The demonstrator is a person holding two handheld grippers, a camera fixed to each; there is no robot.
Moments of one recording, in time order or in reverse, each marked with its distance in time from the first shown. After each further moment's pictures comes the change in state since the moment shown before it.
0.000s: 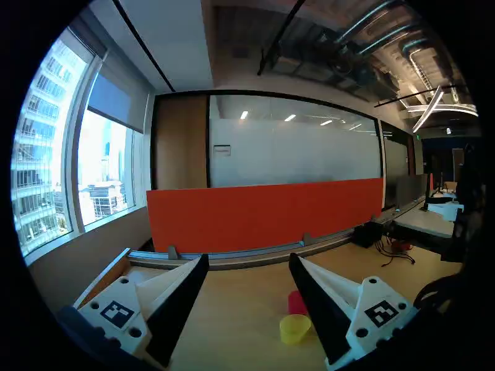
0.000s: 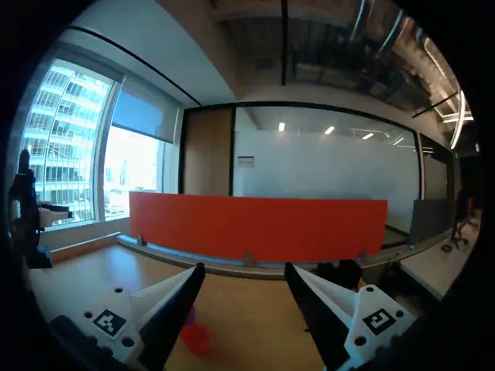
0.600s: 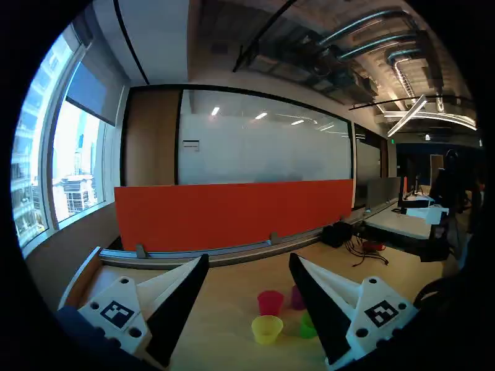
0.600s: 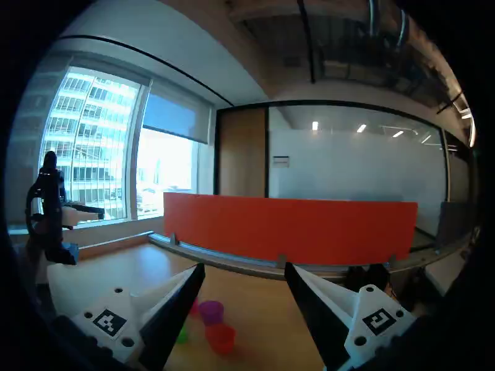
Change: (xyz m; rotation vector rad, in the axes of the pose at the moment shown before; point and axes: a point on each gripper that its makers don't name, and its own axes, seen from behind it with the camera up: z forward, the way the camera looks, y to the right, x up) left arm 0.004 0.042 0.007 -0.201 -0.019 -0.029; right arm 0.006 -0.040 -0.005 0.230 -0.004 -0.006
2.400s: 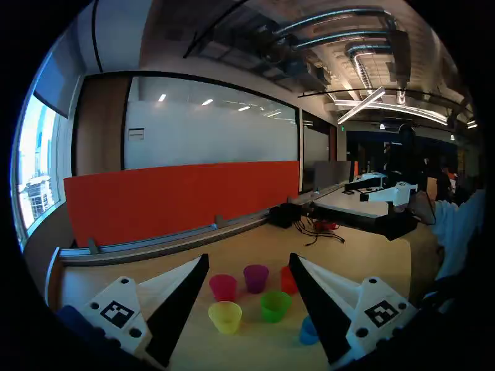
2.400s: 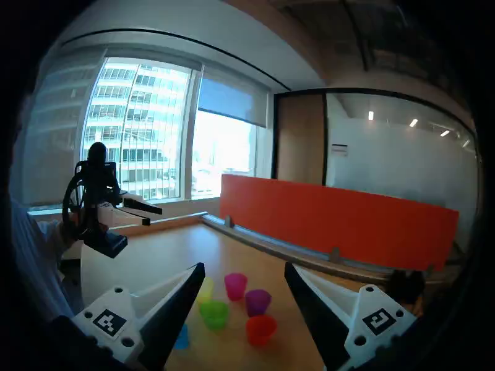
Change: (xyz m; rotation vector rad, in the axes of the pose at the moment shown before) left arm -0.046 0.061 -0.002 -0.318 -0.076 0.036; right arm -0.020 -0.067 0.000 0.315 -0.104 -0.062
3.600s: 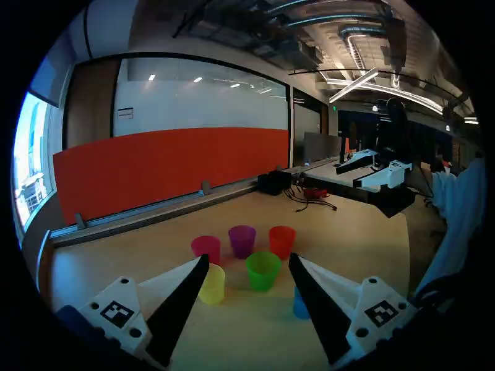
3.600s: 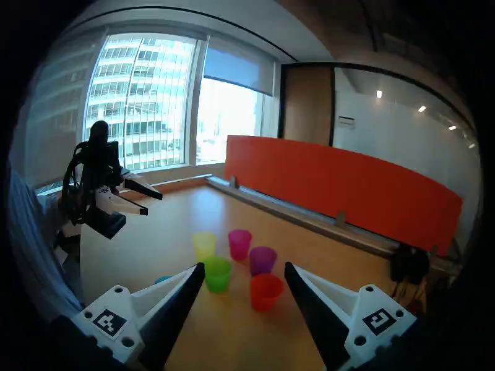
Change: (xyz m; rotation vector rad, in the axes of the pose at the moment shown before) left arm -0.091 0.026 0.007 -0.052 -0.125 0.017; right arm -0.089 -0.002 -0.015 0.022 -0.172 -0.016
